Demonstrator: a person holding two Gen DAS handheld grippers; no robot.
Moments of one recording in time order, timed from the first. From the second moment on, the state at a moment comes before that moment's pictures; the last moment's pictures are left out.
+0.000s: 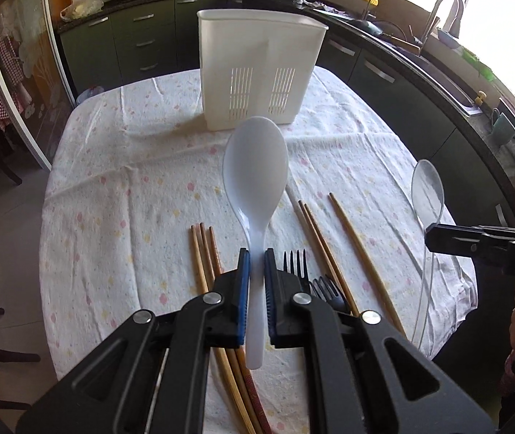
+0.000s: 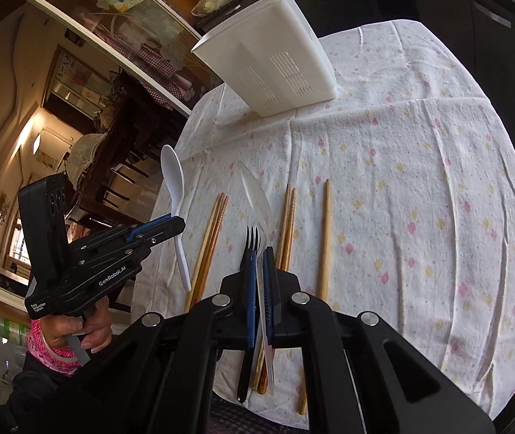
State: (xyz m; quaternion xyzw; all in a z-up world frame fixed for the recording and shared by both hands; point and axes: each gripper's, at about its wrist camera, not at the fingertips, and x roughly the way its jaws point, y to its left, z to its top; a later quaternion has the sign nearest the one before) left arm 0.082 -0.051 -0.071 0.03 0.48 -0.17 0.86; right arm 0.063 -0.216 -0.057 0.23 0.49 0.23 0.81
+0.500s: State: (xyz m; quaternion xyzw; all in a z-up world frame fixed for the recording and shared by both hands) left arm 0.123 -0.062 0.049 0.00 0.29 -0.17 0.94; right arm 0.041 -0.246 -0.021 0.25 0.43 0.25 0.83
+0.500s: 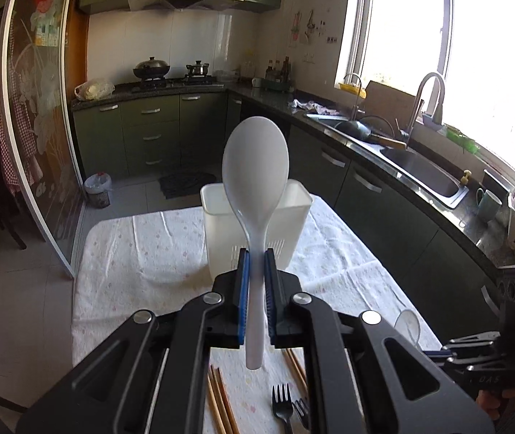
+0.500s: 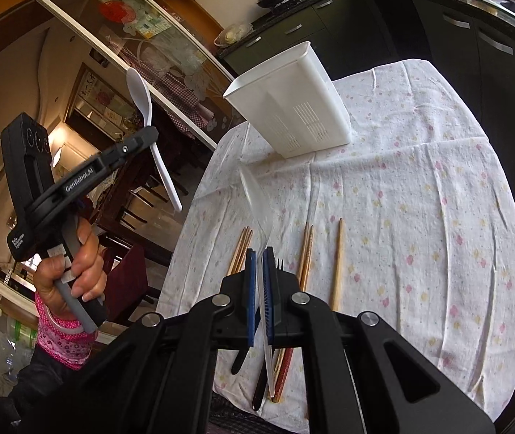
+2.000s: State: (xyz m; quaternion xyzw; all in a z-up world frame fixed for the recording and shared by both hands) left arm 0.228 -0.079 -0.029 -0.03 0.18 -0.12 0.98; right arm 0.074 -0.255 0.037 0.26 0.33 0.27 0.87
